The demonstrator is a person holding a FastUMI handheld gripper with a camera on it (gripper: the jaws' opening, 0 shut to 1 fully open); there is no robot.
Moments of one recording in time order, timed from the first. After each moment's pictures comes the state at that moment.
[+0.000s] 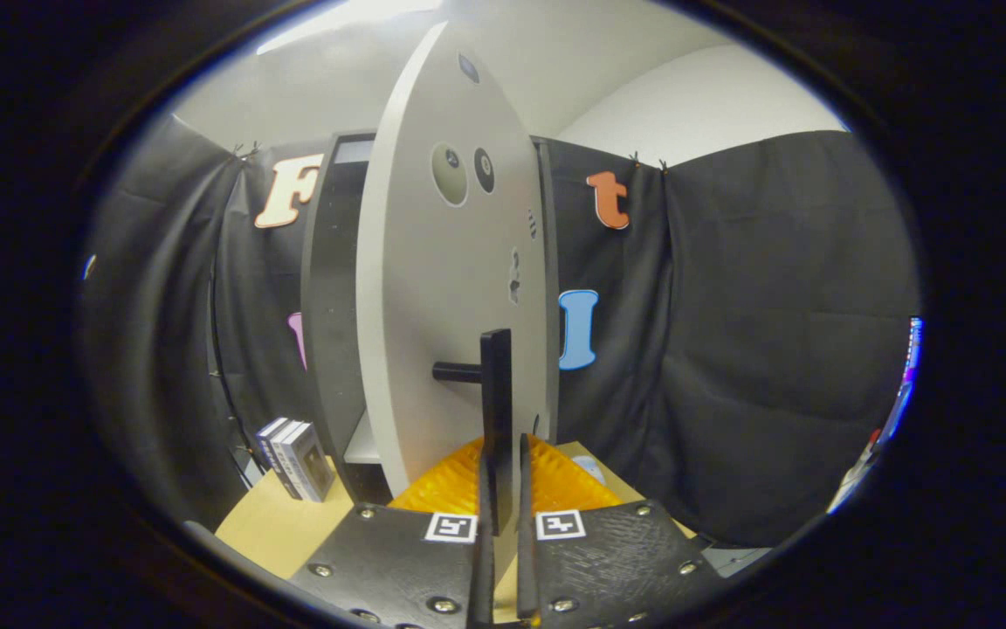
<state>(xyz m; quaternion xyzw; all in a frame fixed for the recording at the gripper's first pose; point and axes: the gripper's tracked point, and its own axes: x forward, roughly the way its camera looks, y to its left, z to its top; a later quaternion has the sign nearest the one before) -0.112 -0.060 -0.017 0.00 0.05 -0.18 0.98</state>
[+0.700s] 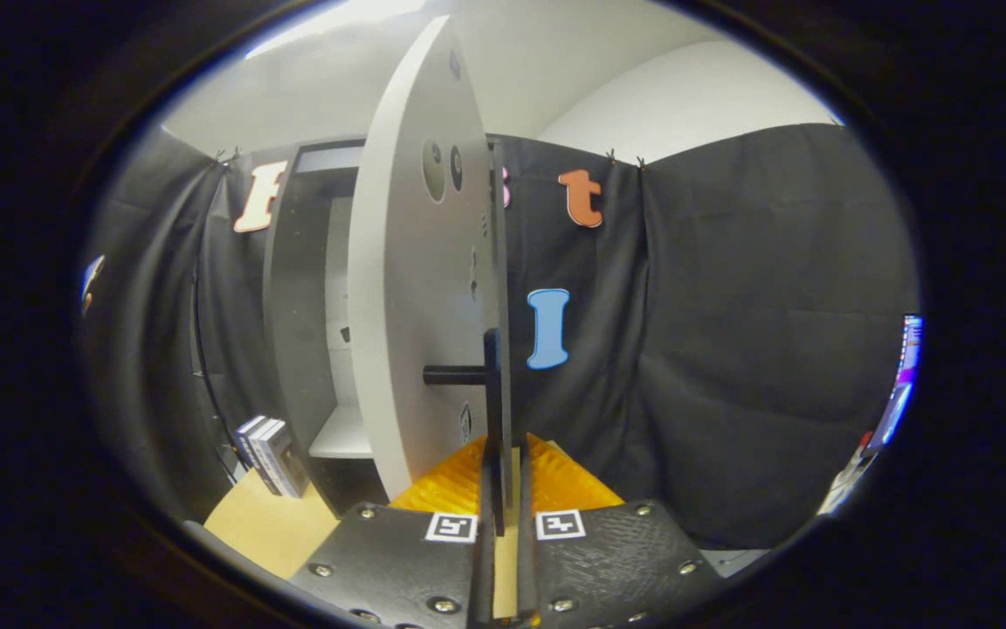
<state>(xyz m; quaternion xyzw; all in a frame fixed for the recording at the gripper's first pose) -0.135 -0.129 -0.014 0.01 0.05 -0.20 0.98</state>
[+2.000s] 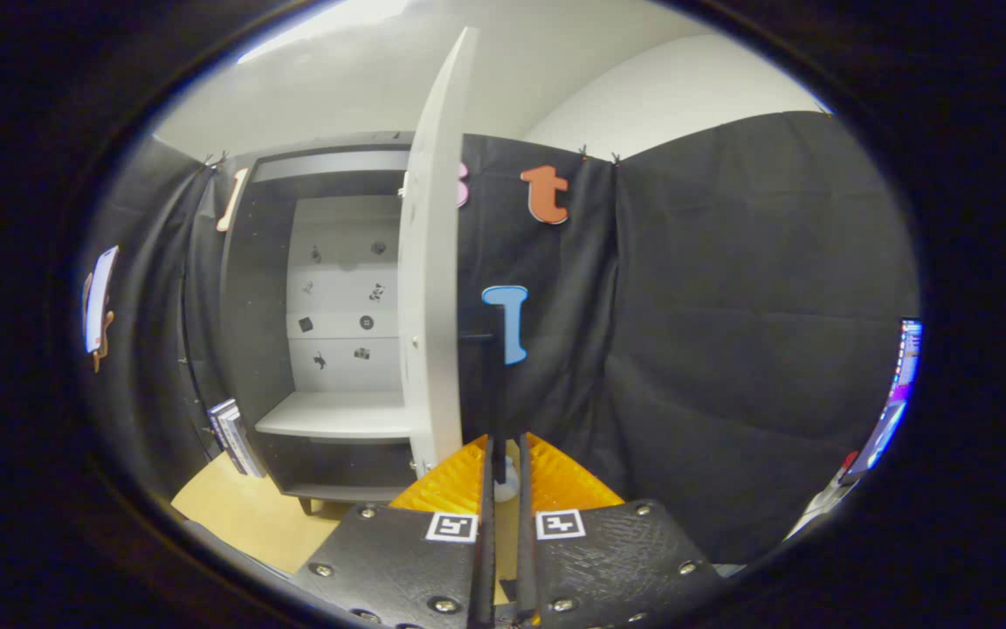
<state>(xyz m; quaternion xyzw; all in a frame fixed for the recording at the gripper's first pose) -0.210 -0.262 -0.018 0.00 0.04 -0.22 0.97</state>
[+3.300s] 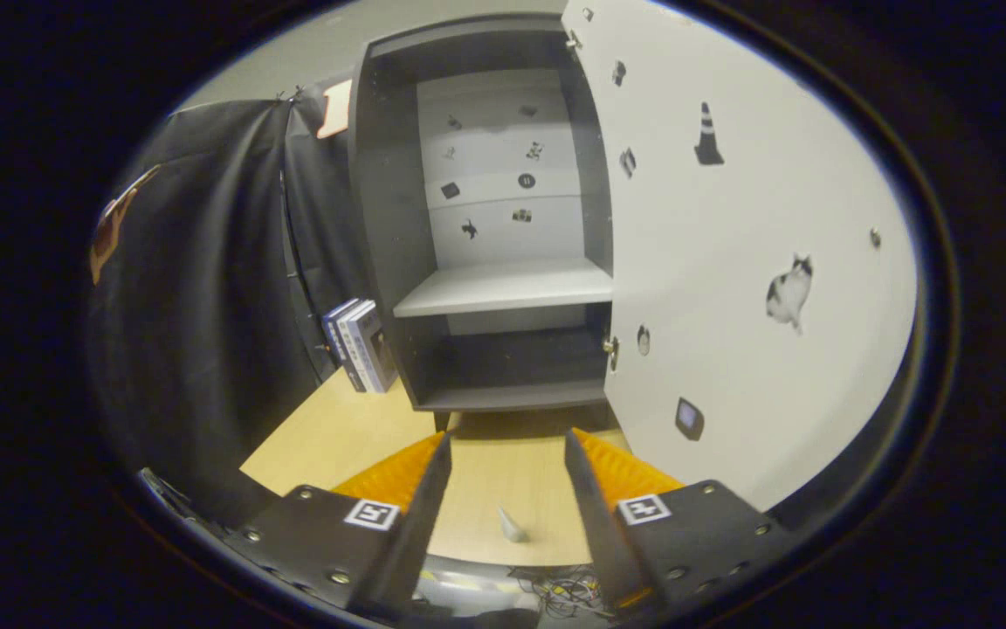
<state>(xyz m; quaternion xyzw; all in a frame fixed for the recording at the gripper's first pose) -0.123 -0.038 -0.228 0.05 0.26 0.00 0.97</state>
